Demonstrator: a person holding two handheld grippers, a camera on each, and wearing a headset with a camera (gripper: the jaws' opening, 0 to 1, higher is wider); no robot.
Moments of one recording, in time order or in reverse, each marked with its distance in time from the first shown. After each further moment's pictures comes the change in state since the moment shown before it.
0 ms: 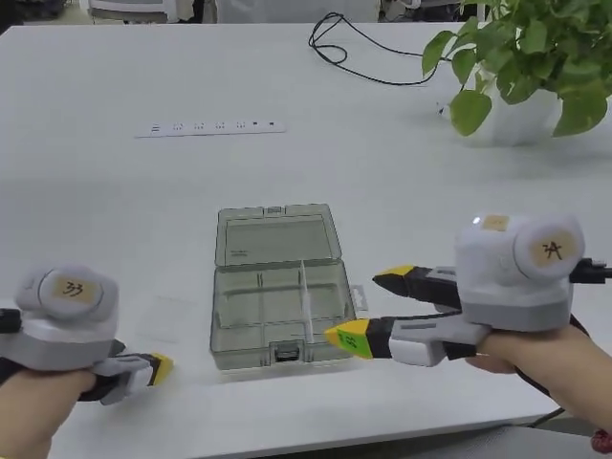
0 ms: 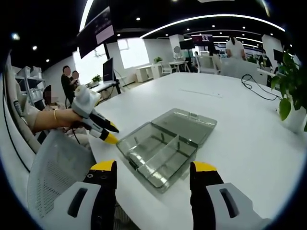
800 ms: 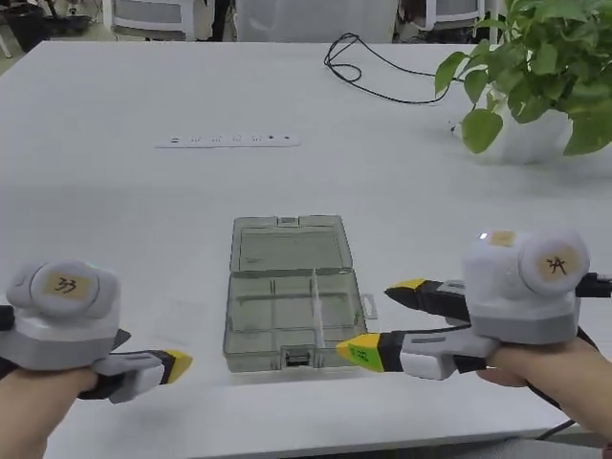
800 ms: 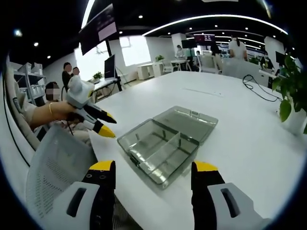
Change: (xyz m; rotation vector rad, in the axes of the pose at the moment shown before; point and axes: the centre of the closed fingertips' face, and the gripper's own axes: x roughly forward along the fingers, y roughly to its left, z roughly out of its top) left arm -0.016 -0.003 0.011 -0.014 -0.085 -0.037; right arm -0.003 0.003 -0.006 -0.015 0.013 0.000
